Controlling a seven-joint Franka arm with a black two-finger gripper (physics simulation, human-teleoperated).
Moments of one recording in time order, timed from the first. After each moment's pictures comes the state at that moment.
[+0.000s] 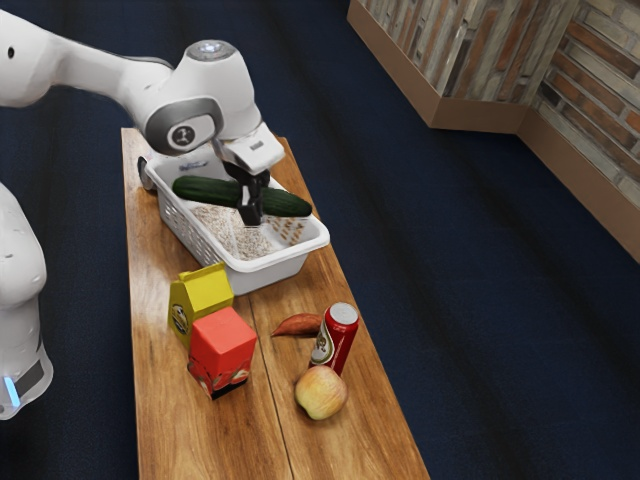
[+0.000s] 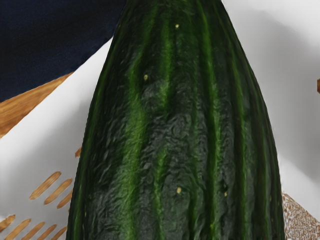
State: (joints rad) arm 0.35 -0.71 -0.23 -2.66 -0.20 2.38 0.63
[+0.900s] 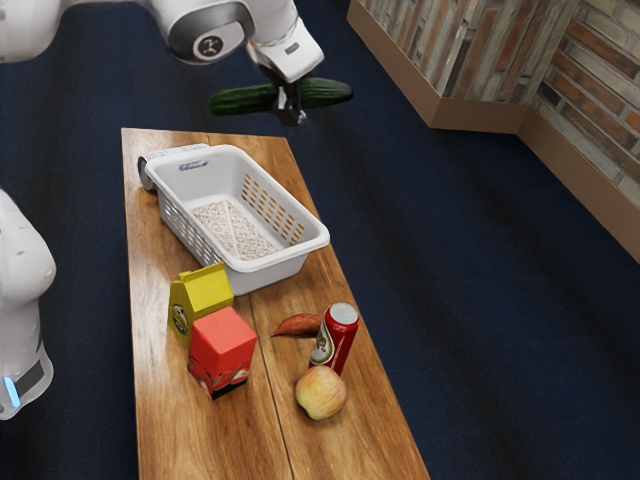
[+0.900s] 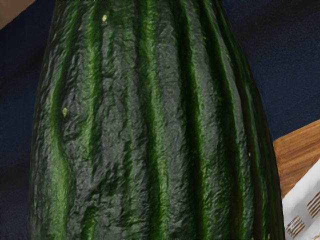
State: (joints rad) arm 0.50 -0.66 -0.29 -2.25 0.03 2.20 0.62
